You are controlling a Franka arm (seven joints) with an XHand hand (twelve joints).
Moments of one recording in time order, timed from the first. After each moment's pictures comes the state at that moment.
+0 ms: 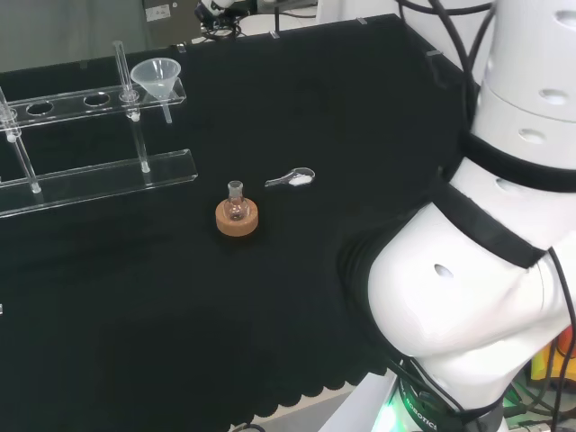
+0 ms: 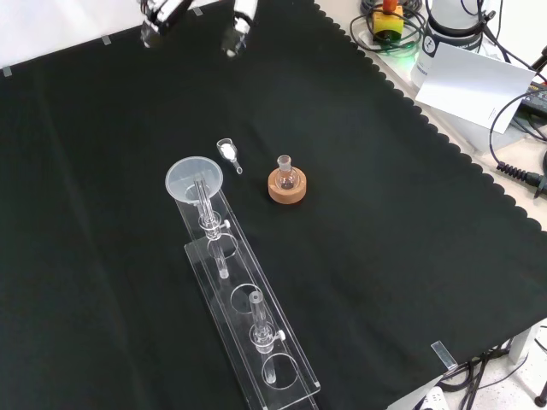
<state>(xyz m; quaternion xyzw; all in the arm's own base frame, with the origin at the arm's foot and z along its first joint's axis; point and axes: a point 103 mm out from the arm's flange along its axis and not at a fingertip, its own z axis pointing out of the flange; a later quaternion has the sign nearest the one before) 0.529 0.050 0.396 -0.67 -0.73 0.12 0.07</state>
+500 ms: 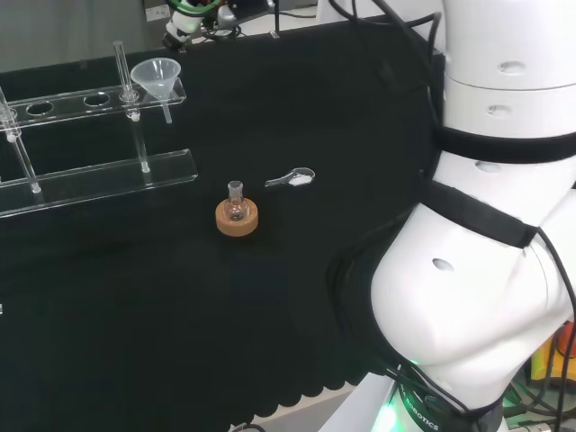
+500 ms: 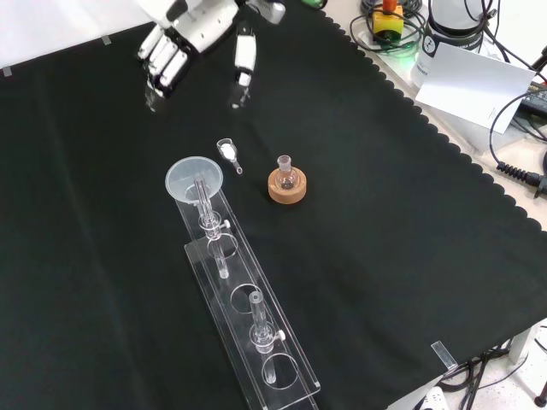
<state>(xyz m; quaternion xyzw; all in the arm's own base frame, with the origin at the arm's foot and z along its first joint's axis) 0.562 0.105 0.360 -0.63 -0.76 0.16 0.07</state>
